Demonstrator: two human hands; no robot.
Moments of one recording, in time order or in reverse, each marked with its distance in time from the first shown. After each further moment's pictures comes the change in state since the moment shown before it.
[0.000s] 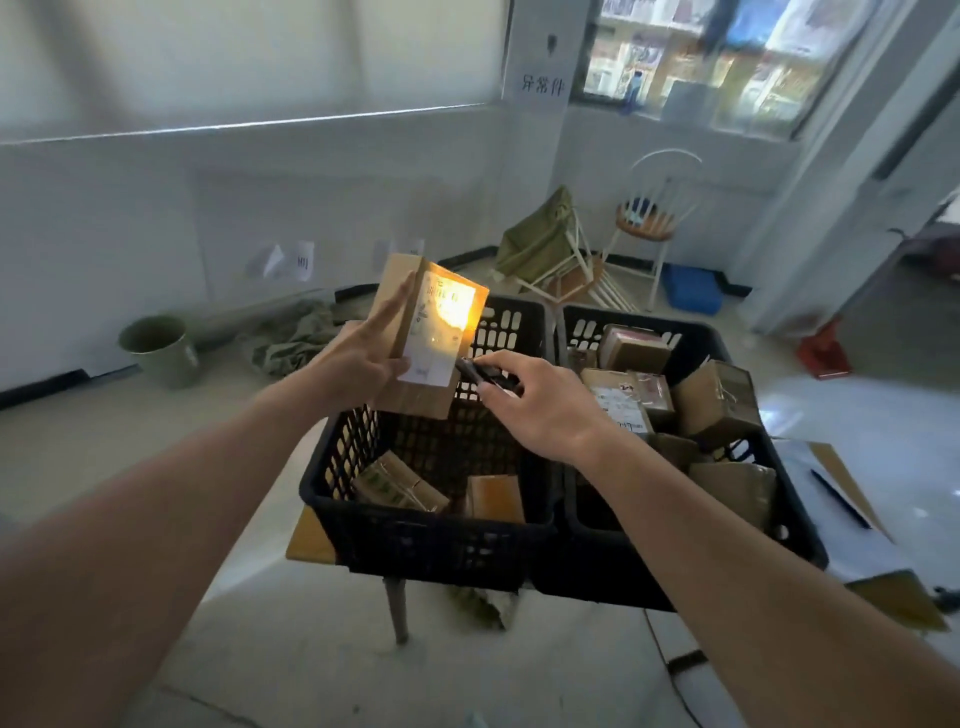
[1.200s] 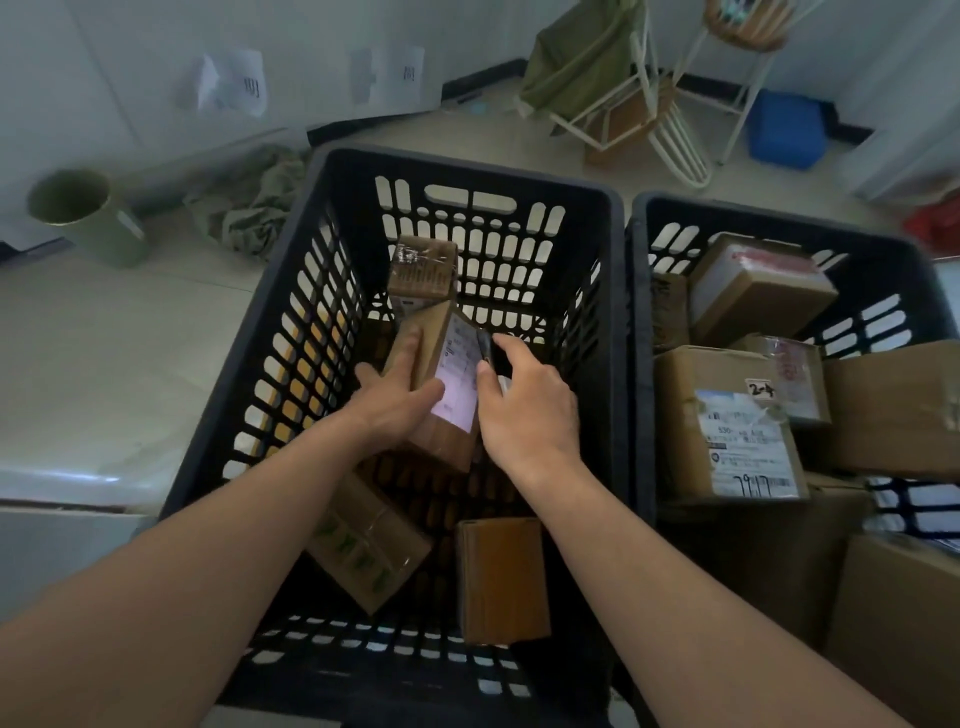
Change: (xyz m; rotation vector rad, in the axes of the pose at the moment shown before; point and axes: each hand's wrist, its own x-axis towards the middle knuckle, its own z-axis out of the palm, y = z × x) left_hand 0.162 -0.193 0.137 0.174 -0.150 -0.712; right_hand 0.196 0.142 0.155 0.083 0.047 0.433
